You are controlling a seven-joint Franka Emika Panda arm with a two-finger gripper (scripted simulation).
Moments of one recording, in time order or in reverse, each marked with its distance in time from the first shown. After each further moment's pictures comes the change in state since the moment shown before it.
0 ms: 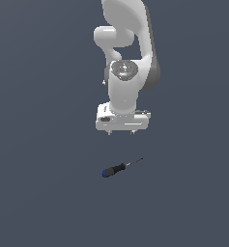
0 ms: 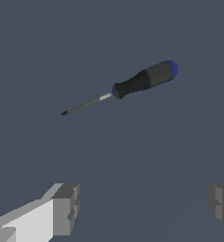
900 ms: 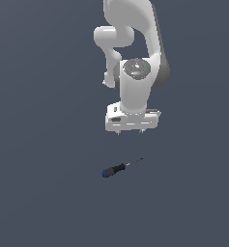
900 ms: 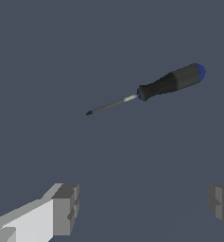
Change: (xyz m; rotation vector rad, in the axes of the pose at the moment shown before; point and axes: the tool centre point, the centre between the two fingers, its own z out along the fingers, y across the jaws) arm 0.001 -0.037 -0.003 0.024 0.001 -0.035
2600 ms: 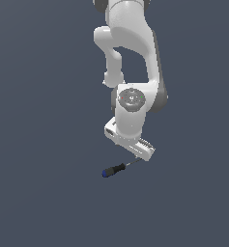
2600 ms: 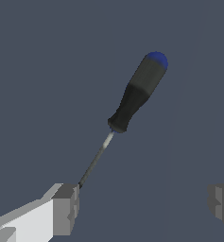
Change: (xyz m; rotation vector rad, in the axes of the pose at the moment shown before) arm 0.056 0.019 0.051 -0.004 0.003 0.678
